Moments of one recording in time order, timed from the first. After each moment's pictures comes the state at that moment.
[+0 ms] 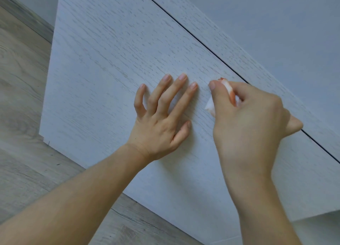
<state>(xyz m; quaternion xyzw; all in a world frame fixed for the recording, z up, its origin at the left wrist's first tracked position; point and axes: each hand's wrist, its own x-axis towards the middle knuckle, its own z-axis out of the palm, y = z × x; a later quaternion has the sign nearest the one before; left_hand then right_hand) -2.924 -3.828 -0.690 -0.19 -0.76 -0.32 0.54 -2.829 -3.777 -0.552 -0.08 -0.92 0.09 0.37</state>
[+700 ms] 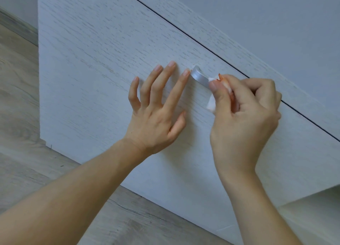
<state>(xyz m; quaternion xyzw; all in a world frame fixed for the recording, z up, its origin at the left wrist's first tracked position) -2.907 -3.825 -0.677 -0.21 -0.77 -0.33 0.50 -2.822 -3.750 -0.589 0.01 -0.80 0.14 0.59</state>
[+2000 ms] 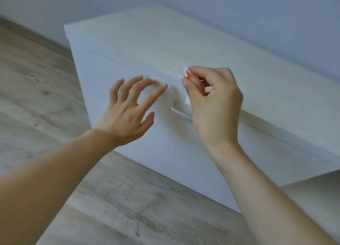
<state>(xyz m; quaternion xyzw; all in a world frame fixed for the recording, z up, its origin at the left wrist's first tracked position) -2.880 -3.917 -0.571 -0.29 -0.90 -0.13 0.28 -2.819 -3.764 -0.477 0.01 -0.85 0.38 0.36</state>
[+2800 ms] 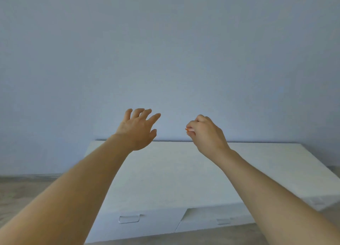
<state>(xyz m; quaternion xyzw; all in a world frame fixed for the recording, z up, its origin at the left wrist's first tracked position) -2.858 -3.778 0.069 -0.44 -0.89 0.02 0.10 -2.719 -3.619 0.084 -0.18 -0.97 0.02 0.15</state>
